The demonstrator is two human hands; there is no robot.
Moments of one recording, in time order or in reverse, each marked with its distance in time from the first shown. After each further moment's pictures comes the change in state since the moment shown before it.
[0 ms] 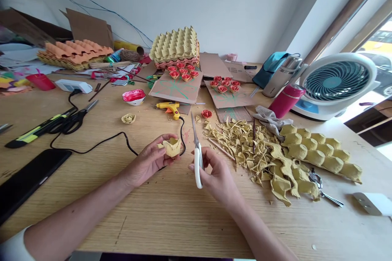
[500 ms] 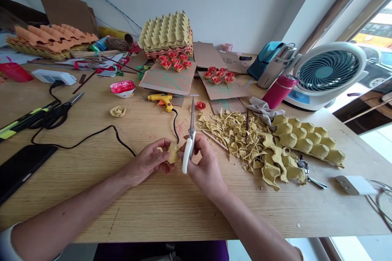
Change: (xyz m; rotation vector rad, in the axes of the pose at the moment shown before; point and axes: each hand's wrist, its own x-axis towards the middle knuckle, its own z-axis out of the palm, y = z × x) left_hand -0.003 -0.013 0.015 0.147 -0.006 -0.167; right_hand 0.001 -0.004 0.018 0.017 0.171 -0.193
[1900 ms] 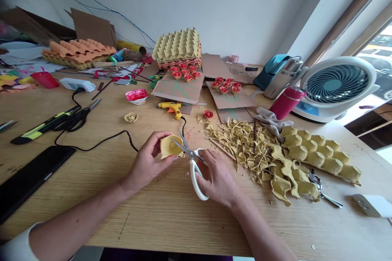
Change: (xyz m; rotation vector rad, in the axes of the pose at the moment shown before) left_hand -0.005 0.006 -0.010 0.706 0.383 0.652; right_hand 0.003 0.002 -0.027 -0.567 -0.362 -0.068
